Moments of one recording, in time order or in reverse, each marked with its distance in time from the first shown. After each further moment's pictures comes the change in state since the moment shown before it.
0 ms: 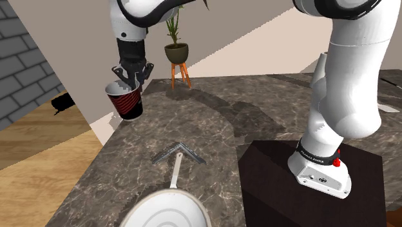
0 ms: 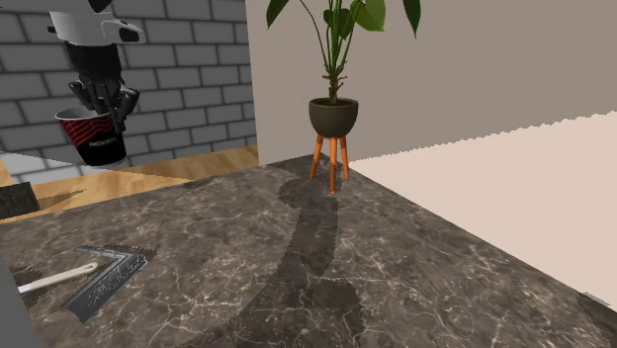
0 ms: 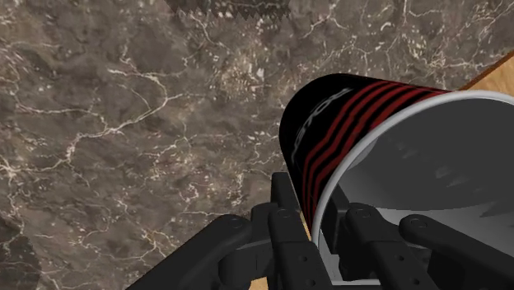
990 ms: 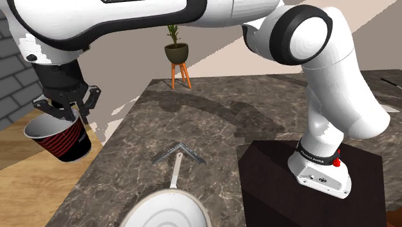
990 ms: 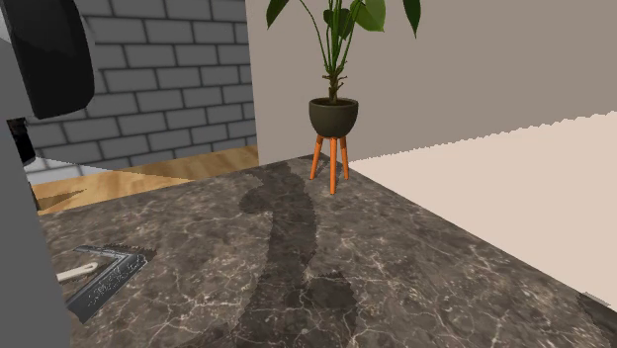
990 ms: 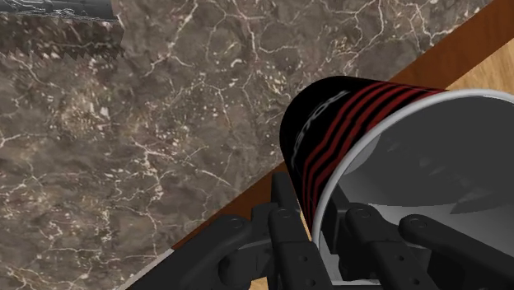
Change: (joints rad) arm 0.247 0.414 0.069 0.616 -0.134 -0.200 0.302
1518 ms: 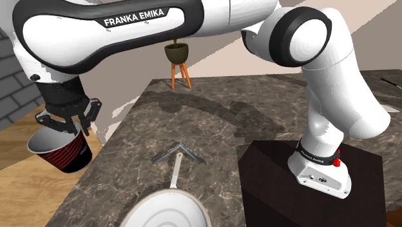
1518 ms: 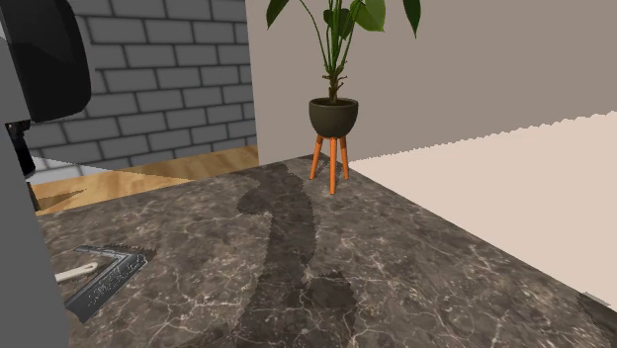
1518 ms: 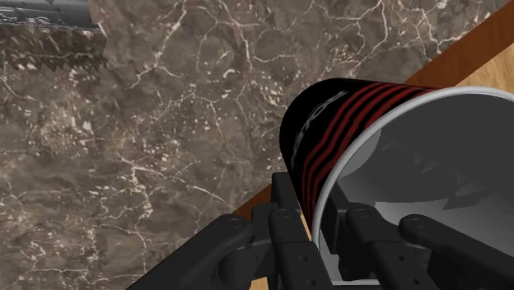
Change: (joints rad) arm 0.011 0.010 0.001 -0.067 -0.006 0.075 0.021
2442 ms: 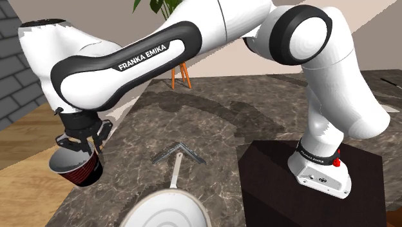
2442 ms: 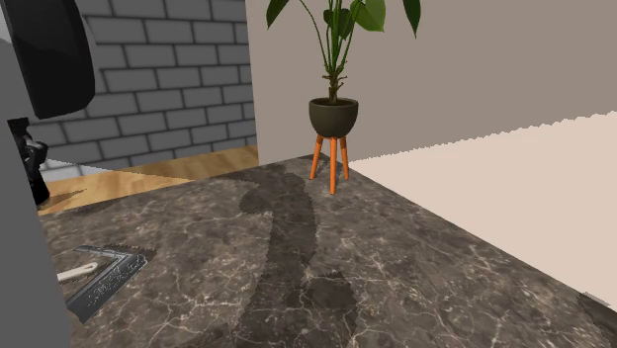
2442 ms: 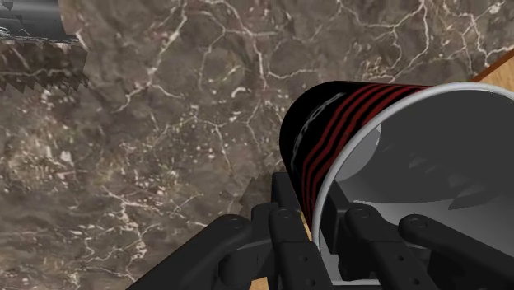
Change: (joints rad) arm -0.013 -0.011 -0.002 -0.210 -0.002 0.198 0.007
